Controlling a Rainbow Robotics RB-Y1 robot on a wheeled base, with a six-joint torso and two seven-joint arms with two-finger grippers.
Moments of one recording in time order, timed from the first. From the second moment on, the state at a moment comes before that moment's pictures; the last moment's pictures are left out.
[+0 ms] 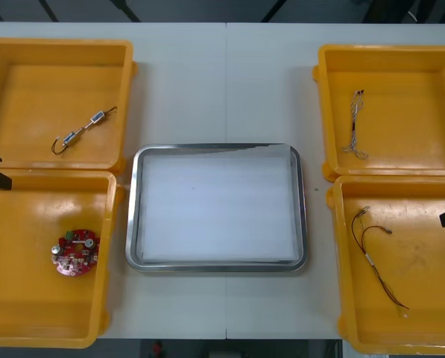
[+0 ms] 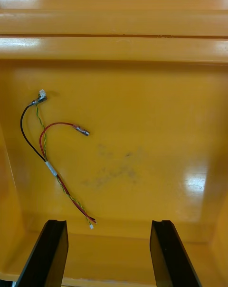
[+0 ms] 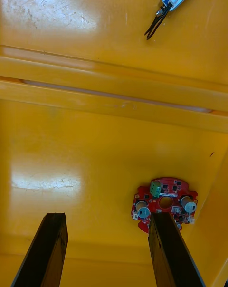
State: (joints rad) right arm -0.05 -1.04 -0.21 -2.15 -1.11 1.71 1.16; left arm -0.14 1.37 -0.03 -2.02 1.23 1.36 -0.89
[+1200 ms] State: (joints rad) right arm -0.01 -1.04 -0.21 -2.20 -1.11 1.71 1.16; left arm -0.11 1.37 -0.08 -2.02 1.21 1.37 -0.90
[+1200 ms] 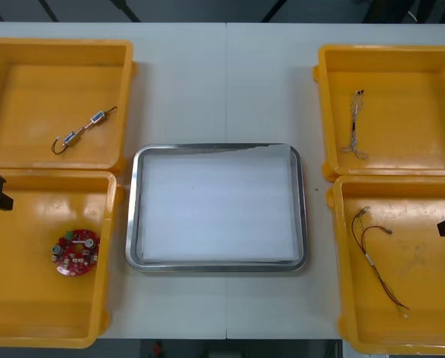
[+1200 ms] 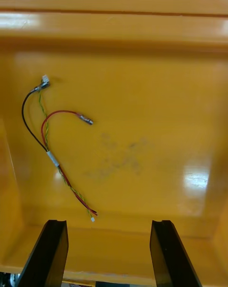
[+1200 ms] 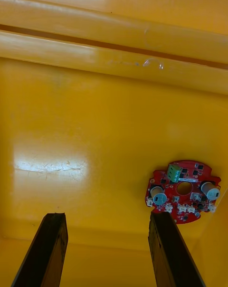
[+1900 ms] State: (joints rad) right arm 0.13 -1.02 0.00 -2.30 -0.82 1.48 1.22; left arm -0.11 1.37 -0.17 -2.02 1.19 1.29 -0.90
